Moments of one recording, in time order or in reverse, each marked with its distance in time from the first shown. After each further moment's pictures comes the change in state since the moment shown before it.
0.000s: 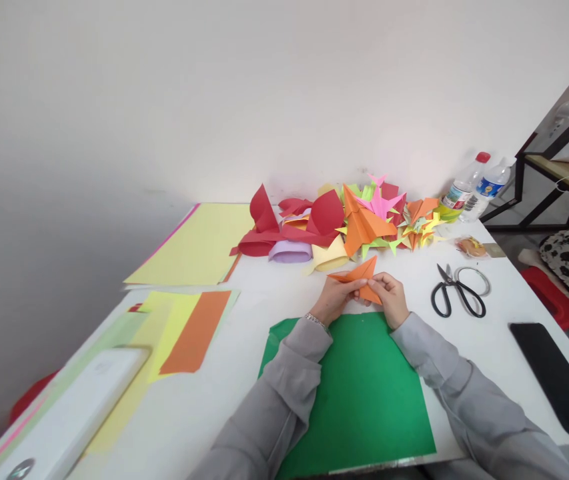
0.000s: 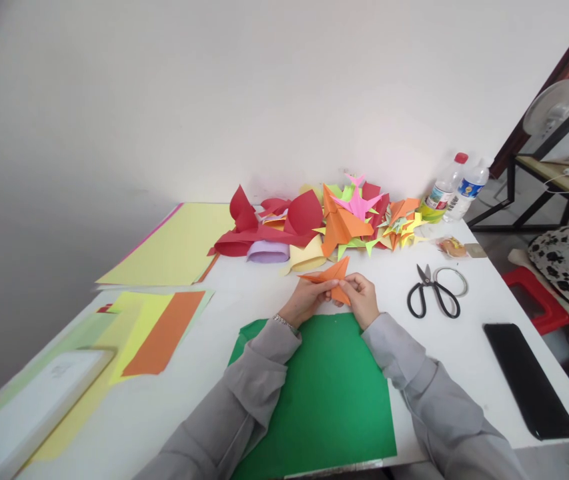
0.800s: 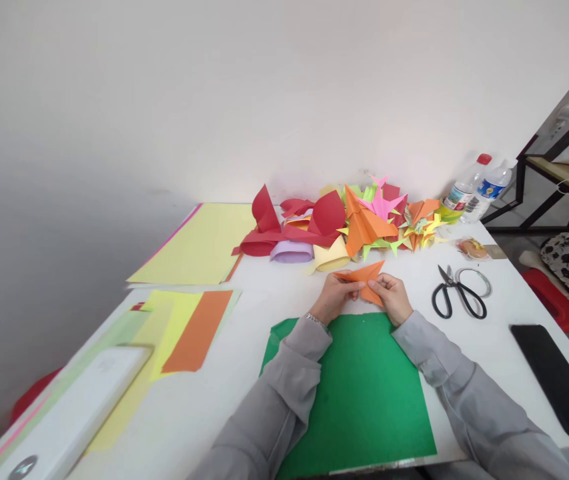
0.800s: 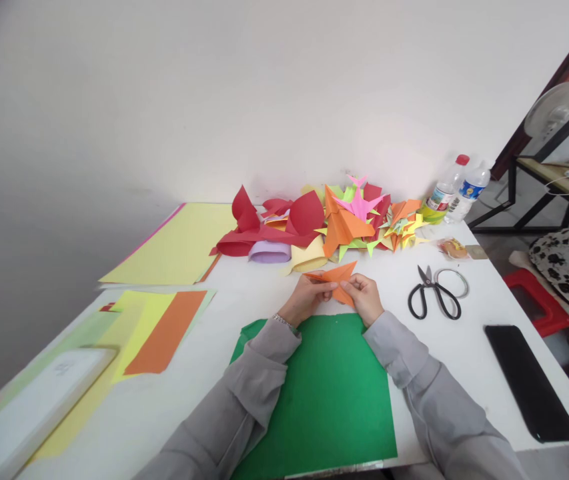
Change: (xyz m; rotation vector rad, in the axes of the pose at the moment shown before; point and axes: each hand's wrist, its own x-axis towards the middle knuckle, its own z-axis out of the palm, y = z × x) left_hand 0.002 0.001 -0.006 0.060 0.012 0.051; right_hand 0.009 0.009 -0.010 -0.062 -0.019 0.020
